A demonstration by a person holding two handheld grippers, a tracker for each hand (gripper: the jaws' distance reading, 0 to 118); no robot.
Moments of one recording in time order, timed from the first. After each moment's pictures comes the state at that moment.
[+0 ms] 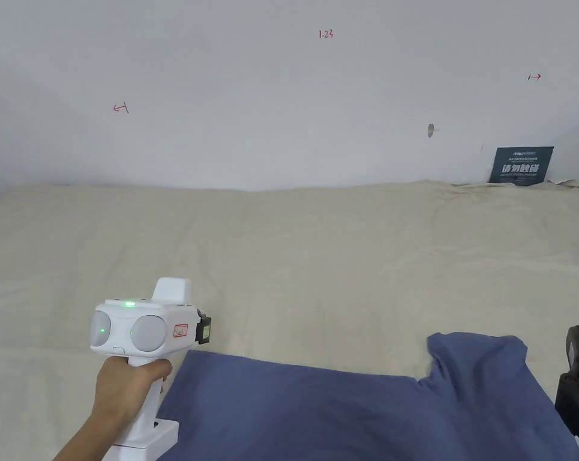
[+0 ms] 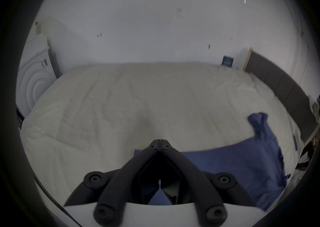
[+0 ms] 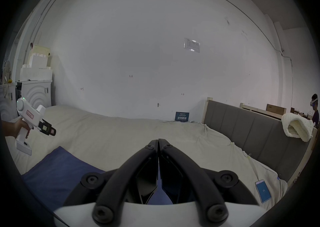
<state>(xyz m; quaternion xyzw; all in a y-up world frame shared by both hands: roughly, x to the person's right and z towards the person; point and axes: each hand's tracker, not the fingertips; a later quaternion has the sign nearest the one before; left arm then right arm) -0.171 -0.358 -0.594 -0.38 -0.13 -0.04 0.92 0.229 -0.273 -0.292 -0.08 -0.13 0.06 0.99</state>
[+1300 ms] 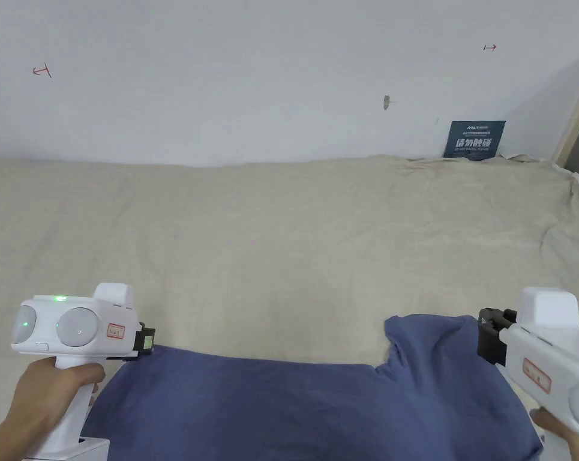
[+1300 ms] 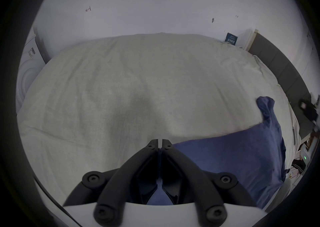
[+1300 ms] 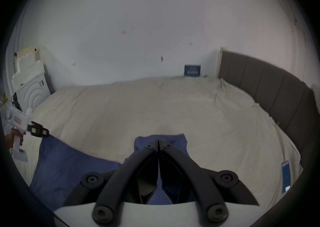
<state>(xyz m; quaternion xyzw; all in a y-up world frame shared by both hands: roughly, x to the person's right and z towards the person) -0.169 -0.375 -0.605 -0.45 -0.15 -0.03 0.88 0.305 -0.323 -0.425 -0.28 -0.09 -0.04 0.95</state>
